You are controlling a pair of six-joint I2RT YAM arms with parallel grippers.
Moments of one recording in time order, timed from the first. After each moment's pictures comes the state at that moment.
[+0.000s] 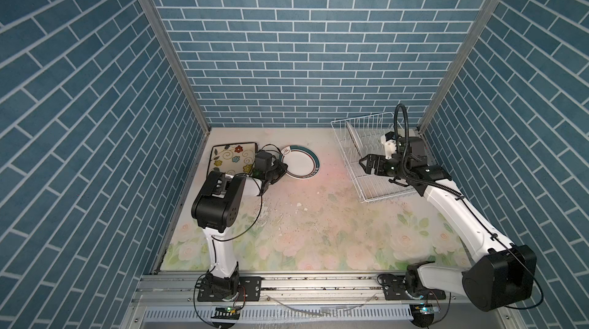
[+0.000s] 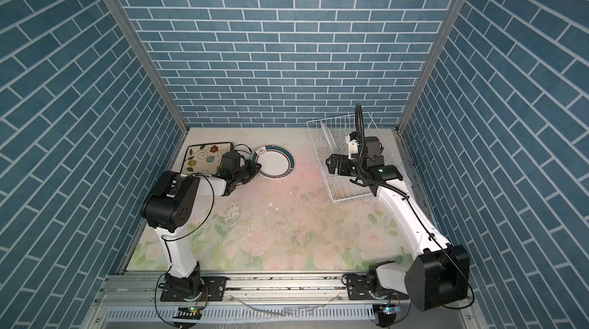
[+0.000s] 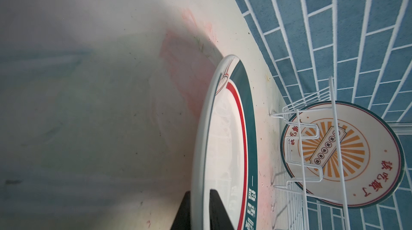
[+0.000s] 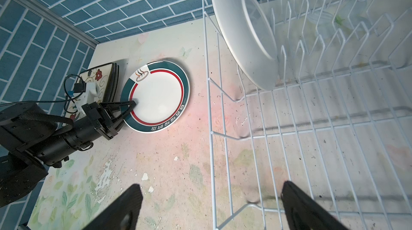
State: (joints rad) left arm -0.25 1.94 0.93 0.45 0.26 -0.96; right arm 0.28 1.27 1.11 -0.54 -0.26 0.31
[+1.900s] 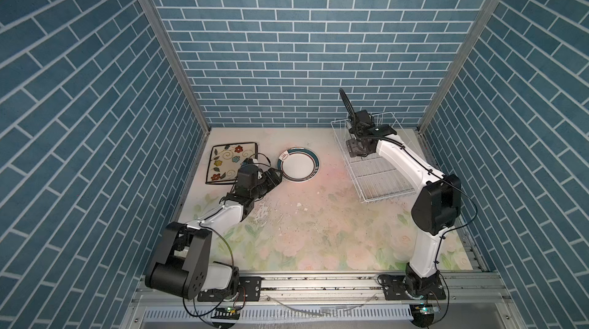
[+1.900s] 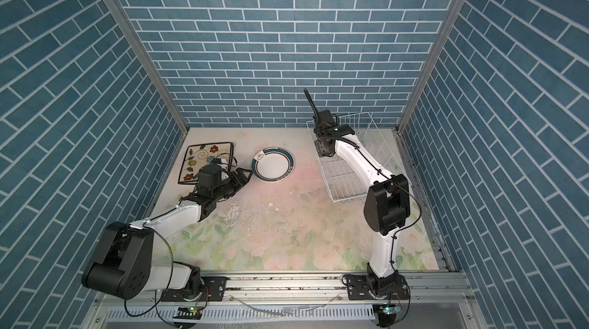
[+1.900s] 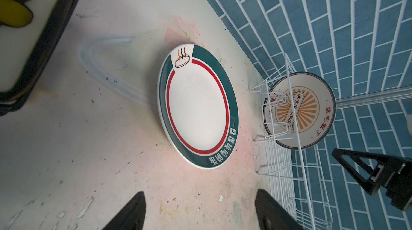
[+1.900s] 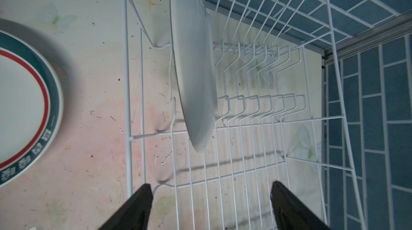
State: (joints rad) left arm -0.25 1.36 0.61 0.22 0.24 -0.88; right arm 0.48 1.96 1.87 -0.93 0.42 0.03
